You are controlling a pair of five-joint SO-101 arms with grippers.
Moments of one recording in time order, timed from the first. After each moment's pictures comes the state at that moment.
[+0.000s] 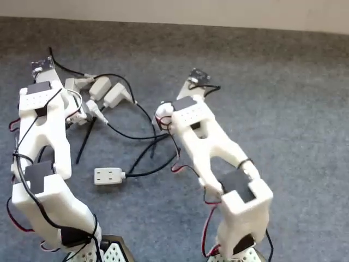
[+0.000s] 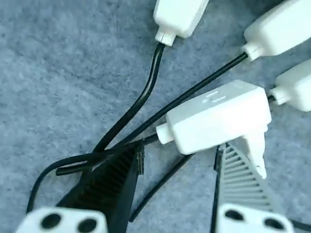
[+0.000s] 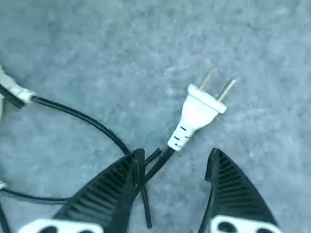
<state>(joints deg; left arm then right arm) -23.0 15.3 4.8 65.7 9.7 -31.6 18.1 4.6 56.2 -50.7</state>
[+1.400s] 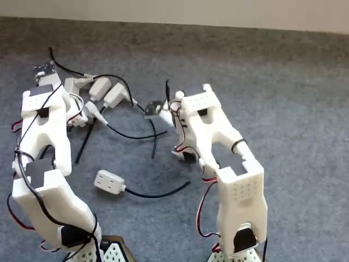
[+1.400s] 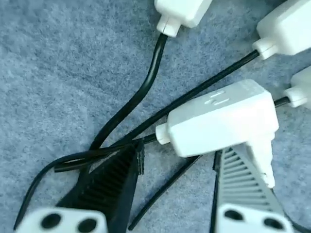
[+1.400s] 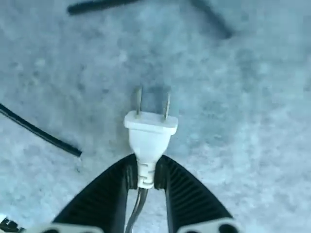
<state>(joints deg) -23.1 18.3 5.7 63.6 9.7 -24.9 31.8 -7.4 85.0 55.0</state>
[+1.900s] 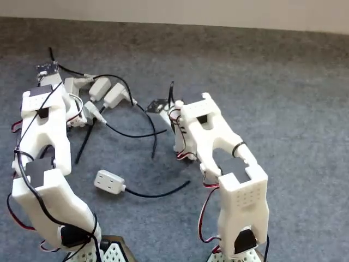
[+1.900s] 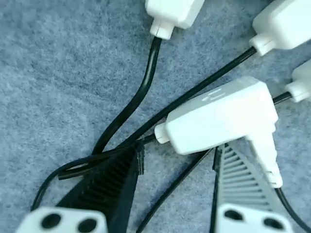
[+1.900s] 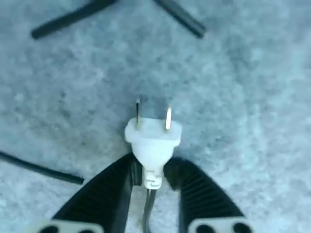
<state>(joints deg) -23.3 18.8 5.7 63.1 5.5 -24.8 30.5 -0.7 73.5 38.3</state>
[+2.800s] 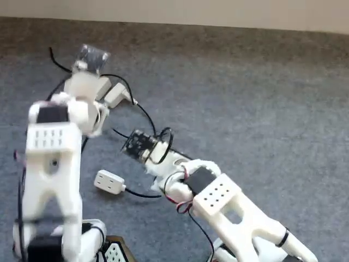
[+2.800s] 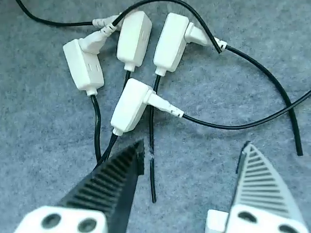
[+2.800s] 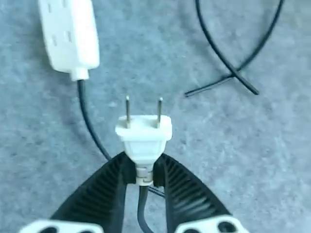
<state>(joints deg) -10.7 -25.8 26.2 65.4 -21.6 -48.3 -38.1 54.6 50.1 21.1</state>
